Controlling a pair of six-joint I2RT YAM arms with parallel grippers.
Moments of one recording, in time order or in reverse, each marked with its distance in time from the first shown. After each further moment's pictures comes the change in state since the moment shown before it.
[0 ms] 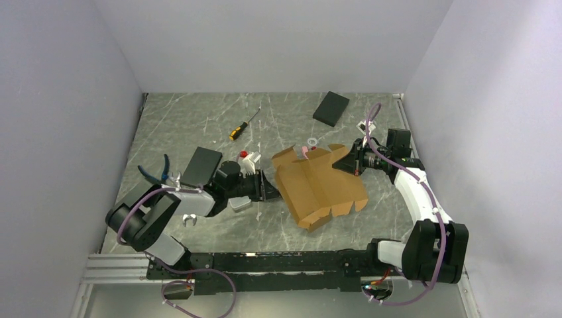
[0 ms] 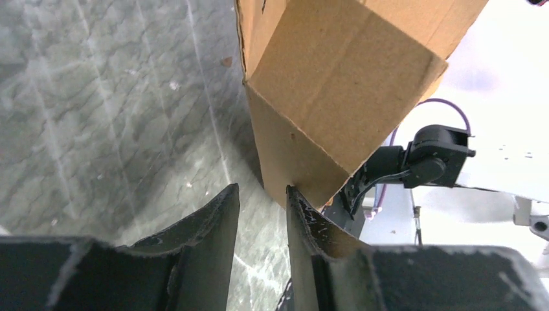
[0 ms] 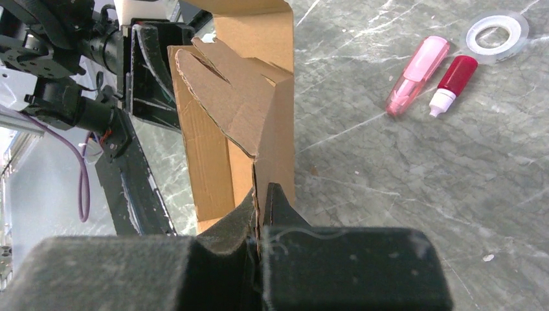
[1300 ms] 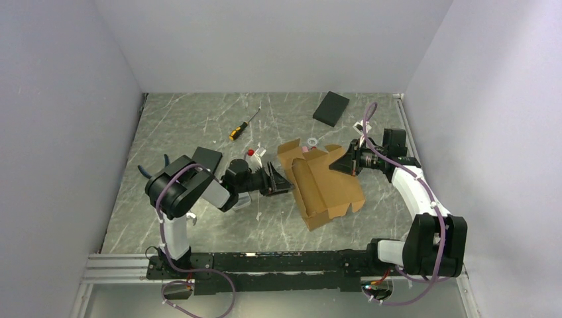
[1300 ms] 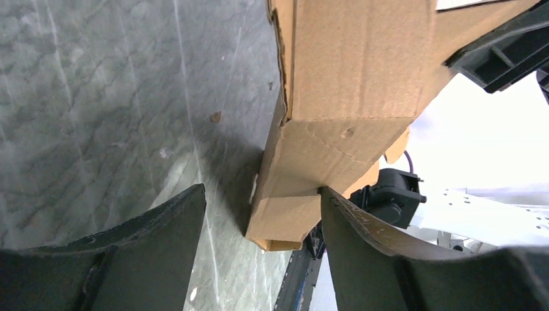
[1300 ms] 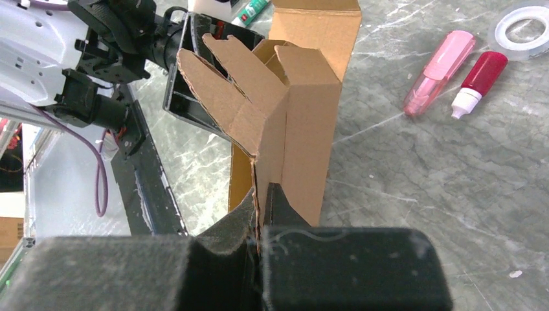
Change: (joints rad) left arm 0.004 0.364 0.114 0.379 0.052 -0.266; right arm 0.032 0.041 -0.006 0.031 -0.022 0.031
